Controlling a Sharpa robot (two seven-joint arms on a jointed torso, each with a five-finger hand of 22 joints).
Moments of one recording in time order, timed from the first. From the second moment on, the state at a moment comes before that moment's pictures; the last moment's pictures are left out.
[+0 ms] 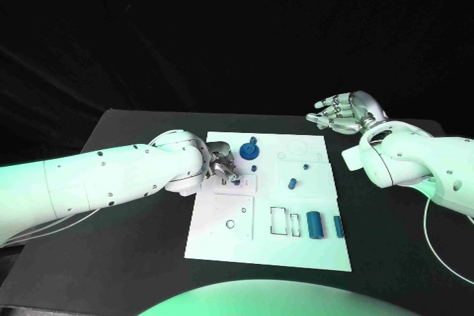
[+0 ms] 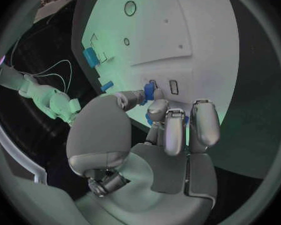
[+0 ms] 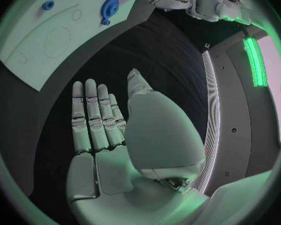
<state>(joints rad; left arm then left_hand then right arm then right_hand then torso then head) 1.23 -0.67 -0.12 1.51 -1.11 -0.01 -0.53 1.13 -0.23 0.80 0.24 0.10 0.81 0.06 0.87 0.73 1.27 -0.03 1.25 0.94 1.47 -0.07 1.51 1.31 0.09 1.35 0.03 1.42 1.20 1.30 -0.90 -0.17 1.56 -0.61 -0.71 0.02 1.47 -0.14 0.03 0.29 0.13 0.81 0.21 0.23 0.27 0.92 0.18 0.44 0.19 0.96 0.13 0.43 0.41 0.17 0.90 0.24 0.14 0.49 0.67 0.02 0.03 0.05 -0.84</state>
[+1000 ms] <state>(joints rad) 1.23 -0.66 -0.13 1.50 -1.12 0.02 -0.53 1.13 -0.23 0.84 0.21 0.11 0.81 0.06 0.87 0.73 1.27 -0.03 1.24 0.93 1.47 -0.07 1.51 1.31 0.09 1.35 0.03 1.42 1.21 1.30 -0.90 -0.17 1.56 -0.61 -0.70 0.02 1.47 -0.14 0.03 0.29 0.13 0.81 0.21 0.23 0.27 0.92 0.18 0.44 0.19 0.96 0.13 0.42 0.41 0.17 0.90 0.24 0.14 0.49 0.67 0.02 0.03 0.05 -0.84</state>
